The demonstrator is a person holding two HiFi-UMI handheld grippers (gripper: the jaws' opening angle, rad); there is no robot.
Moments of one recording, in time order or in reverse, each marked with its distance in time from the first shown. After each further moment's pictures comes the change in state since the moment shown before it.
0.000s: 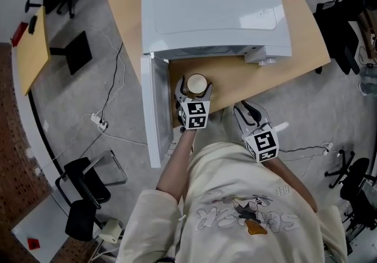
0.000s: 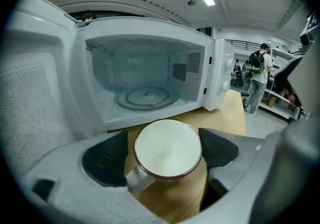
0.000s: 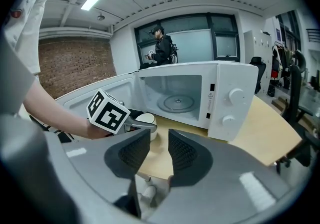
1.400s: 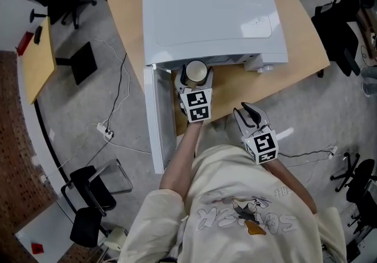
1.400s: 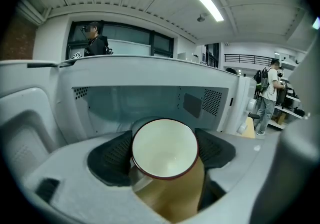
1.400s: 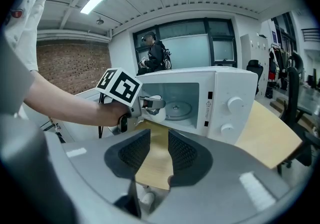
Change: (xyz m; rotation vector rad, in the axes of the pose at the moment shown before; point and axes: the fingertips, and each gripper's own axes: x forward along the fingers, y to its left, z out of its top) left arm 0.008 0.022 0.112 -0.088 -0.157 0.069; right arm 0.004 -0.008 0.020 0.010 -0.056 -0.024
